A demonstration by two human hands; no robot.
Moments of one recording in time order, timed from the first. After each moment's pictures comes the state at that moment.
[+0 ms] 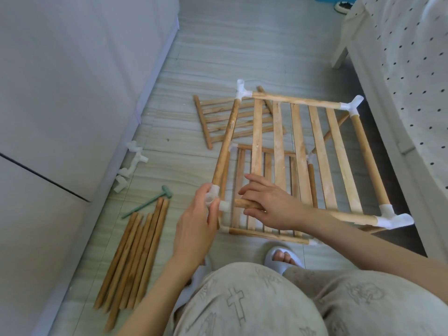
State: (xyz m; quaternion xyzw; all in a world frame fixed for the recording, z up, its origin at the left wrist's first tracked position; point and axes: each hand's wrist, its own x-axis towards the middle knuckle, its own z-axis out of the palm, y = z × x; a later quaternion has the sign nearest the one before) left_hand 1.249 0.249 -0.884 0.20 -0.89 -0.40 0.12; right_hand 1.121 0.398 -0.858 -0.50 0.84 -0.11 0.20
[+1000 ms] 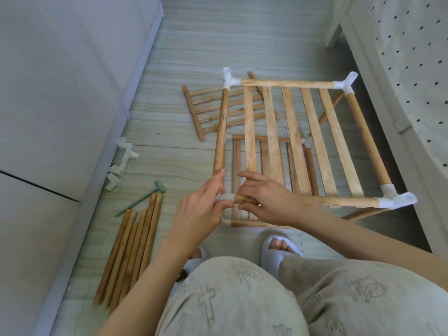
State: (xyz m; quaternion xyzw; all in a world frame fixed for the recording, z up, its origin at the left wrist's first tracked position) left_hand 1.229 0.253 -0.876 0.02 -0.95 -0.30 0.10; right_hand 1.125 0.416 -0.872 -0.49 0.84 -0.14 0.17
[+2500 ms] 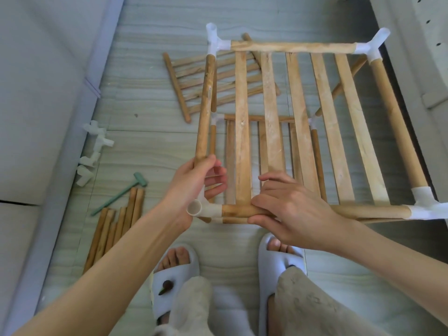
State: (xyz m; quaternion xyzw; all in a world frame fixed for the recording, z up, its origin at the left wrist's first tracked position) left_hand 1.150 0.257 -0.892 0.36 -0.51 -0.78 -0.07; right_hand 1.112 0.446 -0.884 -0.53 0.83 -0.18 0.01
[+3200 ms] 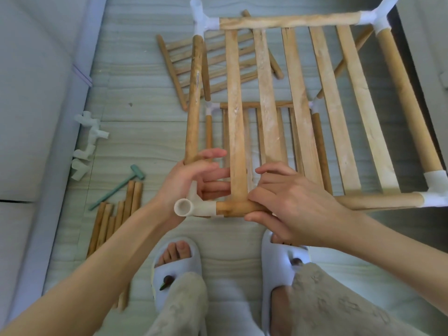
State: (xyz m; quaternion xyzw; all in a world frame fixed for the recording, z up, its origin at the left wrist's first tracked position) left_hand 1.155 0.246 -0.896 0.25 -0.49 -0.81 -0.20; right_hand 1.108 0.443 -0.888 -0.56 0.81 -0.17 0.00
